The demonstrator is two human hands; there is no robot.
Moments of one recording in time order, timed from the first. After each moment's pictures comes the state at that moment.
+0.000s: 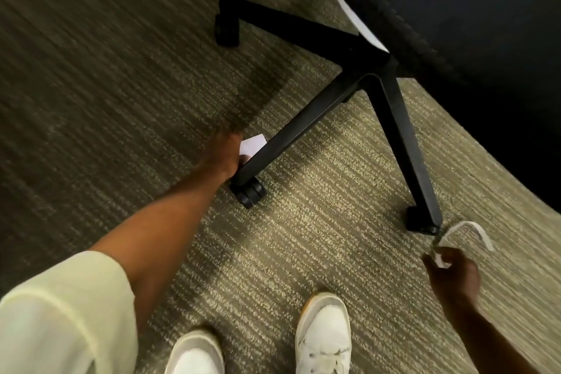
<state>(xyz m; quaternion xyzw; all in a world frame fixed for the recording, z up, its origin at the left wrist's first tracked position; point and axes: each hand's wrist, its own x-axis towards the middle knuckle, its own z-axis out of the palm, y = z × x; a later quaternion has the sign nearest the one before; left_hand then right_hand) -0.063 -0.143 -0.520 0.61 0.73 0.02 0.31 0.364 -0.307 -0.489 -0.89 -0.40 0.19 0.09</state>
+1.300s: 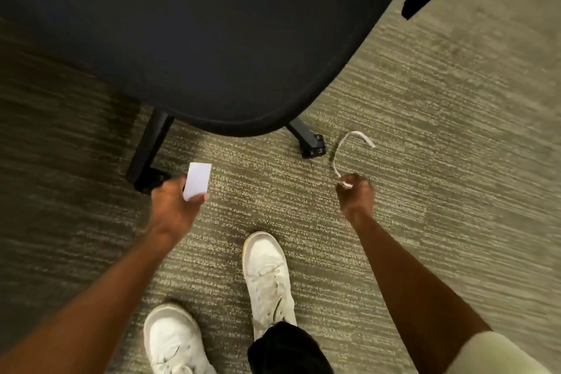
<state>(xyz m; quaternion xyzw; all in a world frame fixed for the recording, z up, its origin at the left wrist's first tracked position) 0.058 -0.263 -0.395 0.60 0.69 0.09 0.39 0.384 -0.337 -0.438 -0.89 -0.15 0.36 0.22</state>
